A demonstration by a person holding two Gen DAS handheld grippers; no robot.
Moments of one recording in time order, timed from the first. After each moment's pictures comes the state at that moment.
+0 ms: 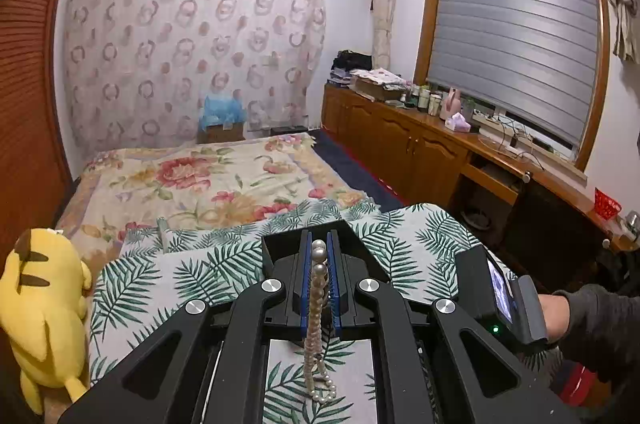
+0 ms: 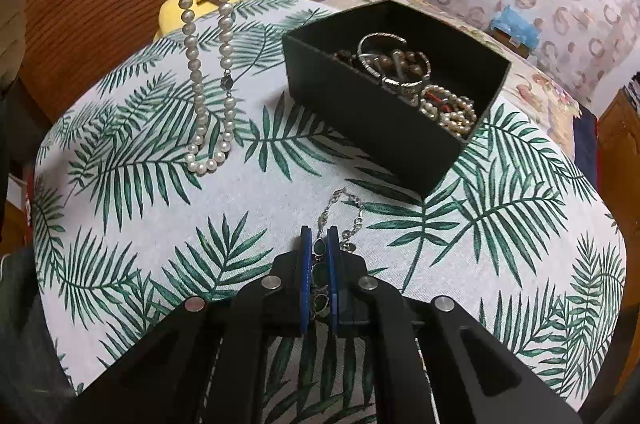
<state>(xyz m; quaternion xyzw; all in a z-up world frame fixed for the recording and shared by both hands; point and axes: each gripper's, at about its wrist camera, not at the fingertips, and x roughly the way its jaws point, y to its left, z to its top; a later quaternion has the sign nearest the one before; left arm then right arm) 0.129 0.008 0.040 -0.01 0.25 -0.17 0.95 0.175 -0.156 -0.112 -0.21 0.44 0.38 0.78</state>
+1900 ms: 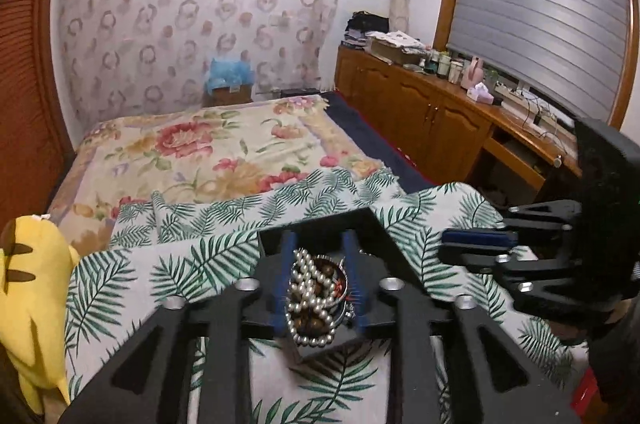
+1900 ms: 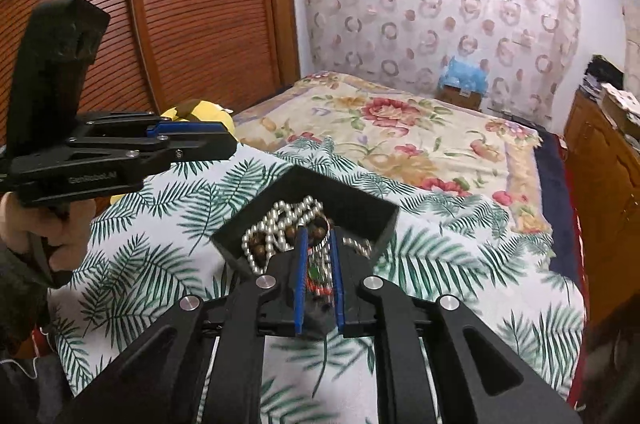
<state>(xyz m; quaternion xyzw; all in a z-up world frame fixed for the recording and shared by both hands) 0.215 -0.011 0.004 0.00 0.32 -0.14 0.94 0.230 -0.194 -0.020 -0.09 0.33 0.35 0.87</state>
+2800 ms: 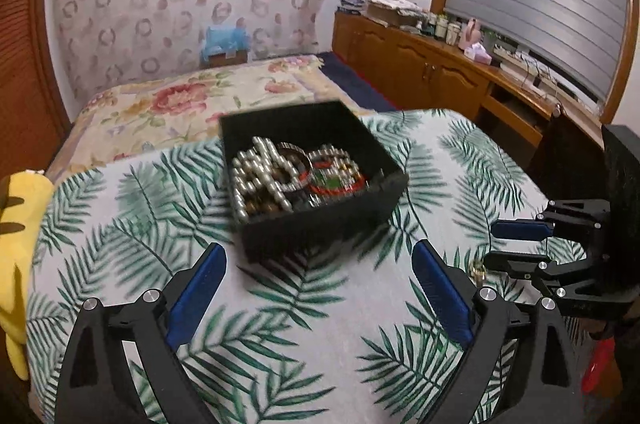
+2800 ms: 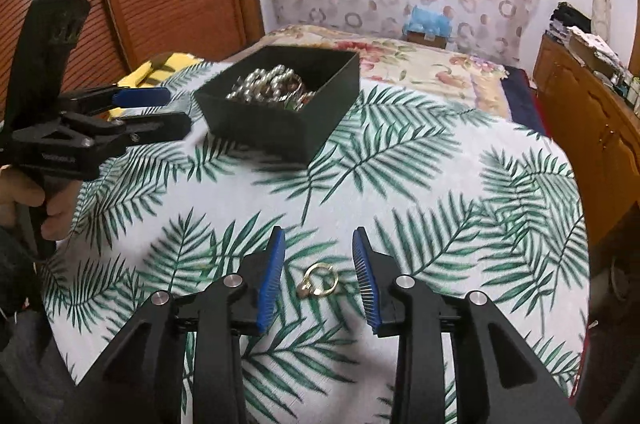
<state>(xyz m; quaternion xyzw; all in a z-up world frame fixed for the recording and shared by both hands) 0.162 -0.042 -0.068 0.01 0.37 -0.15 0.92 0.157 -0.249 -0.096 -0.09 0.41 0.29 0.86</state>
